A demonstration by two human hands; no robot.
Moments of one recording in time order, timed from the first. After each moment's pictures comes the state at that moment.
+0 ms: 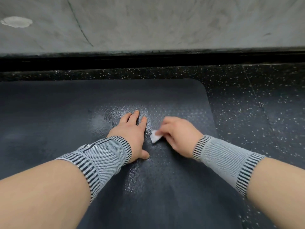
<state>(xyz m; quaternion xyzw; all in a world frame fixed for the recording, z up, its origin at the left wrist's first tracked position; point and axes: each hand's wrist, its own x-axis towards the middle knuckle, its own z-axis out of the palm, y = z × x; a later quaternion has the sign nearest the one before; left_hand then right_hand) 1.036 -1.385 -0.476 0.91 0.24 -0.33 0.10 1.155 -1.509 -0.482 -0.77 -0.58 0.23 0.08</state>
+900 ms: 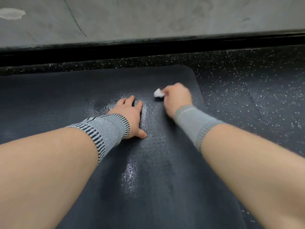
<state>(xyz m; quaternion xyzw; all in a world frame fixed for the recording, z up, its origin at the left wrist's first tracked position) 1.033 -1.385 -0.473 0.92 0.22 -0.32 0.07 1.163 -1.482 -0.494 -0.95 -0.28 0.10 0.12</state>
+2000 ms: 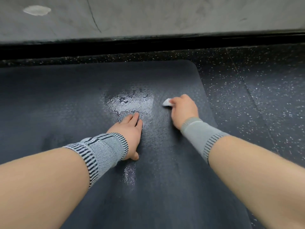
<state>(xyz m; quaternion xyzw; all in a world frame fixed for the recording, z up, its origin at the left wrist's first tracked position) 0.946 -1.419 -0.471 0.92 0.13 -0.37 0.02 1.102 -1.529 -0.499 -0.94 -0.29 0.12 0.14</state>
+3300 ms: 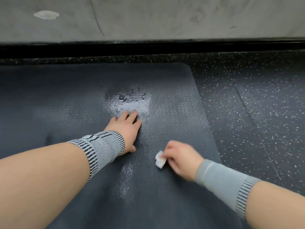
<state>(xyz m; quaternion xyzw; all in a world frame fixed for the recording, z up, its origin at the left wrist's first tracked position) 0.931 -1.429 -0.463 0.94 0.13 -0.32 0.00 1.014 -1.636 -0.481 -0.78 -0.56 0.22 0.18</state>
